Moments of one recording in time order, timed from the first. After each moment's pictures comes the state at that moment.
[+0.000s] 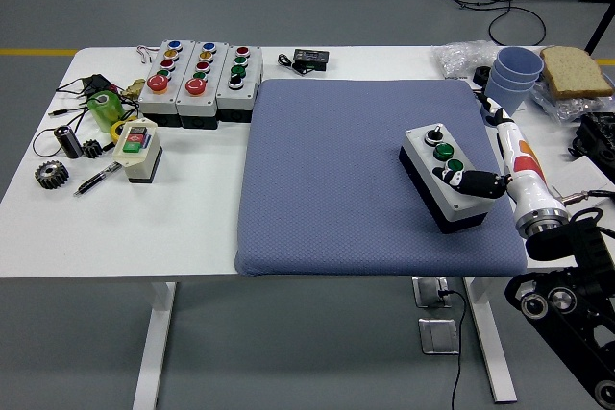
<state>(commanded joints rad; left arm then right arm) -0.16 0.02 -0.38 -0.18 0.93 0.11 0.14 0.31 -0.20 1.04 1.51 -1.91 -0.44 -0.44</state>
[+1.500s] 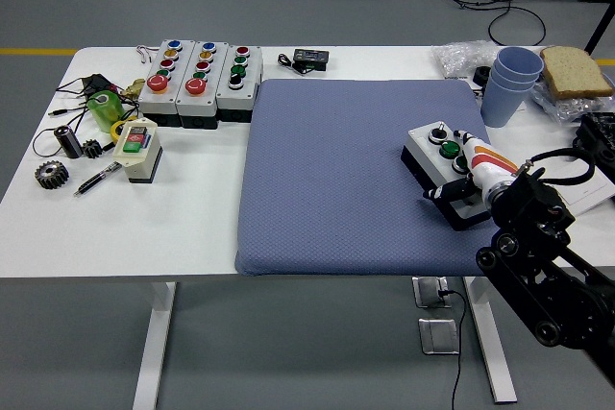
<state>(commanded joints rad) -0.14 0.02 -0.39 -0.18 0.91 0.12 0.14 0.53 -0.11 1.02 1.20 -2.04 -0.03 -0.65</state>
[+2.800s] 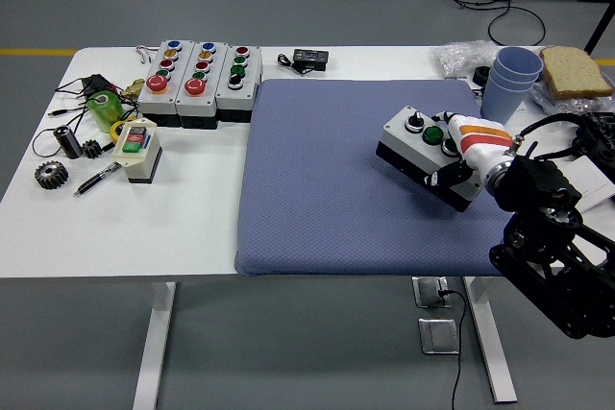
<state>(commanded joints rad) -0.16 0.03 -0.42 -0.18 0.92 0.12 0.14 0.65 -0.26 0.80 1.26 -2.00 -0.07 -0.41</state>
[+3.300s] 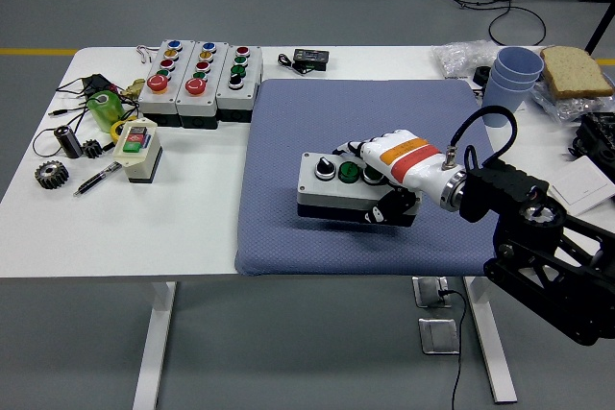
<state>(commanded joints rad) -0.17 0.03 -0.41 -0.18 0.91 0.12 0.14 0.74 -0.32 0.58 1.32 -2.04 0.03 -0.10</state>
